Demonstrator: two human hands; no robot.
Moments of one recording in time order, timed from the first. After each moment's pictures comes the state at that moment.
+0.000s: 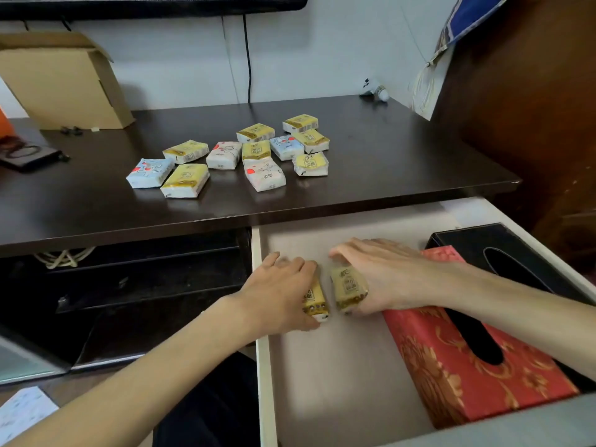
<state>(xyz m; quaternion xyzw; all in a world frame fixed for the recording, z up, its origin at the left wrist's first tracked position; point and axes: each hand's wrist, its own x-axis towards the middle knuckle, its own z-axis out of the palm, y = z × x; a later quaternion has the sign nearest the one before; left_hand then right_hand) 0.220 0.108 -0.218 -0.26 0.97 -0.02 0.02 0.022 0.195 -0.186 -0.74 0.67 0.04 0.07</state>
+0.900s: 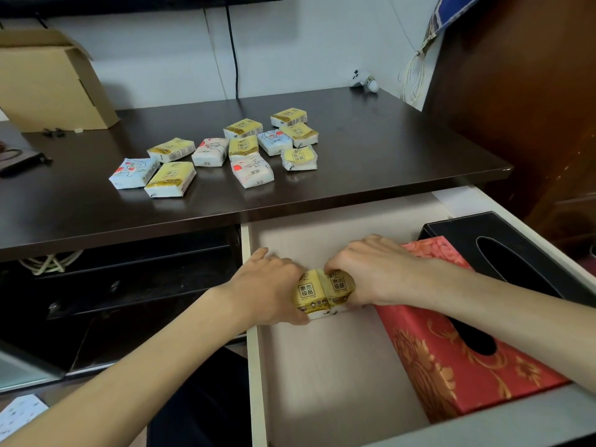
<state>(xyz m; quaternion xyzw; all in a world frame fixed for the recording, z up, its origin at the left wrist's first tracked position) 0.215 0.105 -0.202 -0.26 0.96 0.02 0.08 0.036 0.189 -0.187 -0.74 0.67 0.09 0.02</state>
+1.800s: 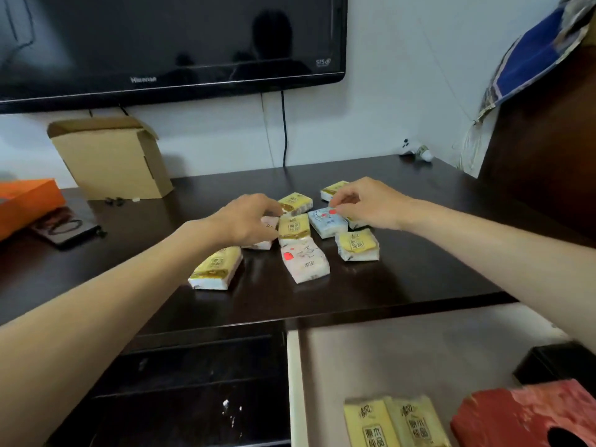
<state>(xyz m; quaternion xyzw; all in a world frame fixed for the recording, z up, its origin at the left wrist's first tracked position) 0.215 -0.130 -0.087 -0.39 0.91 0.05 -0.07 -0.026 -0.042 -0.095 -0.66 0.69 -0.27 0.14</state>
